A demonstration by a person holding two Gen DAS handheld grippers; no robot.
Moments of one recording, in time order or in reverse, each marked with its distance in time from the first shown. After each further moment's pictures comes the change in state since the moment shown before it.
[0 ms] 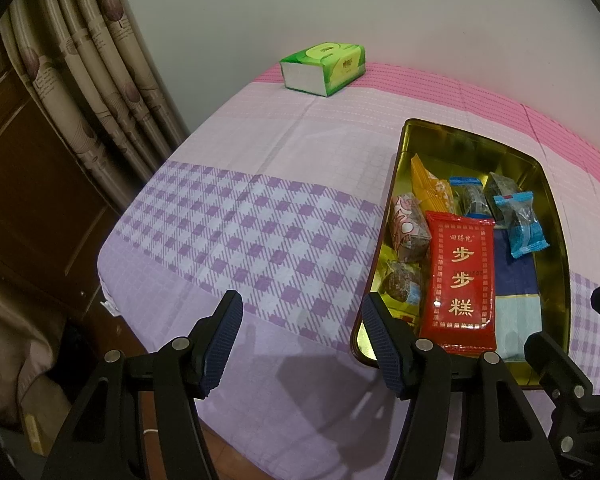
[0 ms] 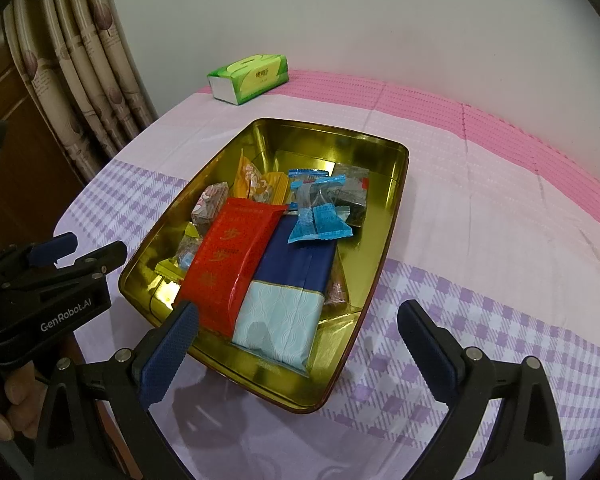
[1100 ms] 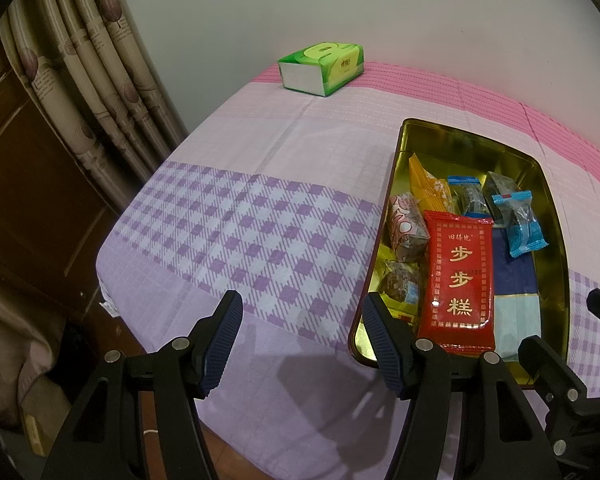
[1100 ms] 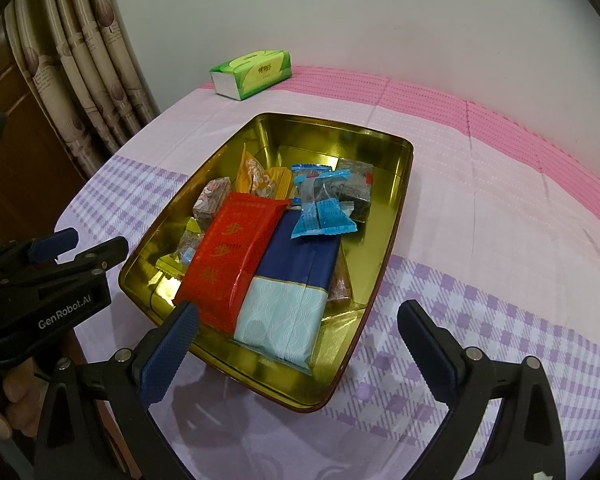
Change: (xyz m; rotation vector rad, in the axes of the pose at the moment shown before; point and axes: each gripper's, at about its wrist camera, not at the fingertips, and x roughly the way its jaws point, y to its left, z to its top) left arm 0.001 -0.001 -0.001 0.003 0.001 -0.001; right arm 0.003 0.001 -0.001 0.000 0.008 0.006
